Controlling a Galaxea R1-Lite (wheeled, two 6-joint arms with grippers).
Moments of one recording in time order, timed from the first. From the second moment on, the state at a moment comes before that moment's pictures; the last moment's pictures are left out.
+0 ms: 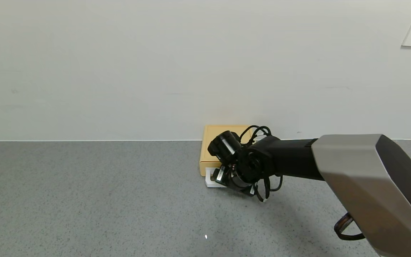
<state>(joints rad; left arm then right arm) 0.00 0.00 0.00 0.01 -0.02 0.02 0.71 2.45 -1.98 0.55 -0.26 1.00</state>
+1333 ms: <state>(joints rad) 0.00 0.00 0.00 0.01 -0.02 0.02 0.72 2.45 -1.98 0.64 -0.19 0.99</state>
